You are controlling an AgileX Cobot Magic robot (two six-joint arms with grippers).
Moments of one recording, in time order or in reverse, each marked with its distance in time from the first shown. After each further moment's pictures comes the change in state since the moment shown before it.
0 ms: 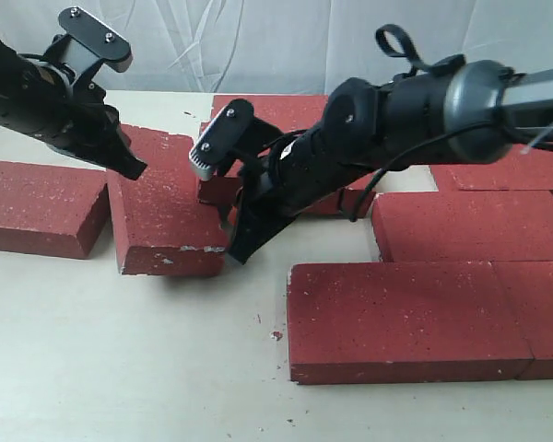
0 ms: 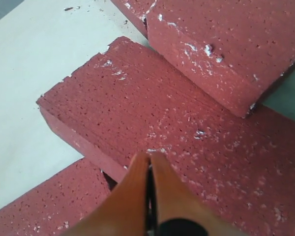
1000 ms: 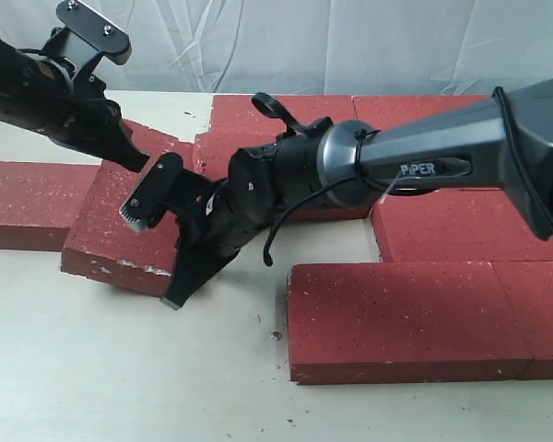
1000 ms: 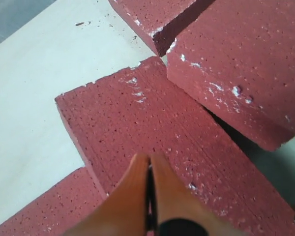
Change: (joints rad) left arm 0.000 0.000 0.000 -0.007 -0.049 0.000; right arm 0.155 0.216 -0.163 -0.224 -0.043 0.282
